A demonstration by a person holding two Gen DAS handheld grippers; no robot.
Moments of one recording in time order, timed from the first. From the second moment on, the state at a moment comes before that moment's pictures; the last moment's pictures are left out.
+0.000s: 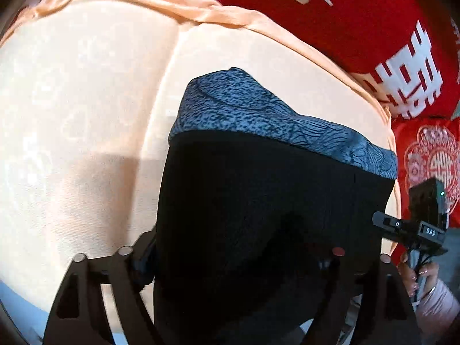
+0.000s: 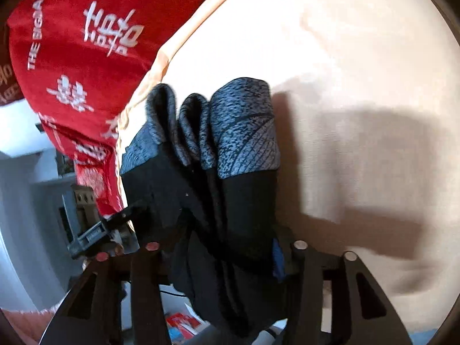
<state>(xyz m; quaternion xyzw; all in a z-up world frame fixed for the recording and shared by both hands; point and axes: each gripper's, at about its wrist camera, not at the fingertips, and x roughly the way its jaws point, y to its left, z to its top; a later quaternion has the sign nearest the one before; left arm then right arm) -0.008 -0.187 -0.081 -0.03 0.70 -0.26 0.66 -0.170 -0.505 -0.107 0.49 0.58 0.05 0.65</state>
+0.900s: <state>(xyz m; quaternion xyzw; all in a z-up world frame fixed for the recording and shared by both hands) -0.108 -0.183 0.026 0.20 0.63 -0.19 0.72 -0.251 -0.434 0.026 0.32 0.61 -0.16 0.70</state>
